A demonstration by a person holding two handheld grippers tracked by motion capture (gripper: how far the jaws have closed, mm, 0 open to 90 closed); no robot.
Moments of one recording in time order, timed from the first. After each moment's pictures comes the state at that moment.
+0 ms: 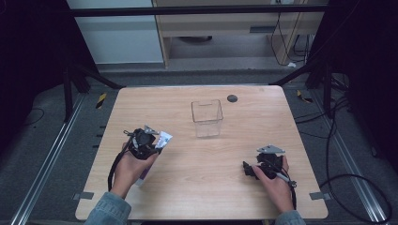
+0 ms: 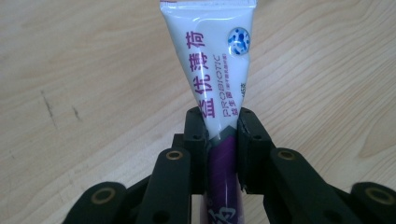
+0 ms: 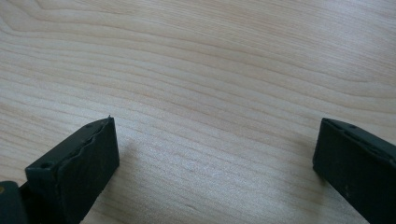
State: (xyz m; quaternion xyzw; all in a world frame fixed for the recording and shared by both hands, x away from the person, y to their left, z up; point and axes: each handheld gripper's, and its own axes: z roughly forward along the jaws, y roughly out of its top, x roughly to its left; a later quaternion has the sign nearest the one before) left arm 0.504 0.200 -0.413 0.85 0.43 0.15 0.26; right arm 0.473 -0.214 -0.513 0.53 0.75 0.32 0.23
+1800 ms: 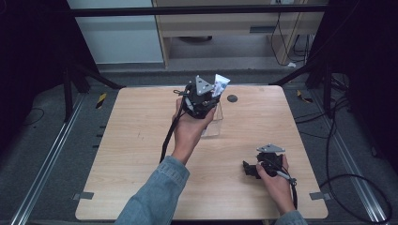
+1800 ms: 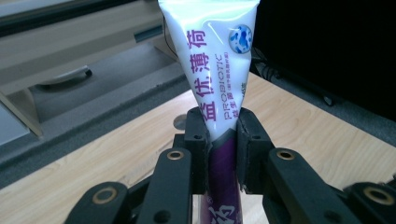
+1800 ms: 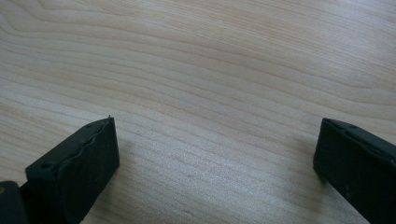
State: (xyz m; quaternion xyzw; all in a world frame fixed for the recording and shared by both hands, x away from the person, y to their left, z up) left arm 0.547 0.038 -0.298 0.77 0.33 0.27 0.47; right arm 0.477 -0.215 -0.513 0.52 0.76 0.32 0.23
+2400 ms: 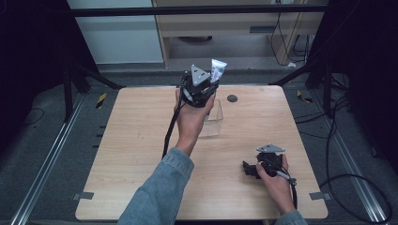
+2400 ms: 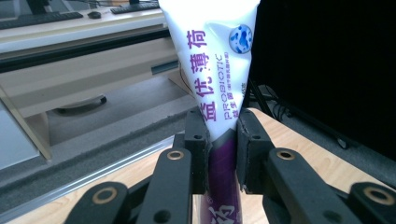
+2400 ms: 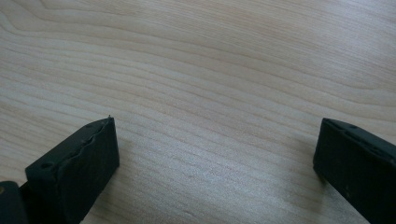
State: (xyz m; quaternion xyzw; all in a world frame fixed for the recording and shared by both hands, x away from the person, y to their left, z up) left arm 0.570 0.041 -0.289 0.71 0.35 0.30 0.53; right arm 0.477 -0.216 -0.513 0.51 0.76 0.32 0.23
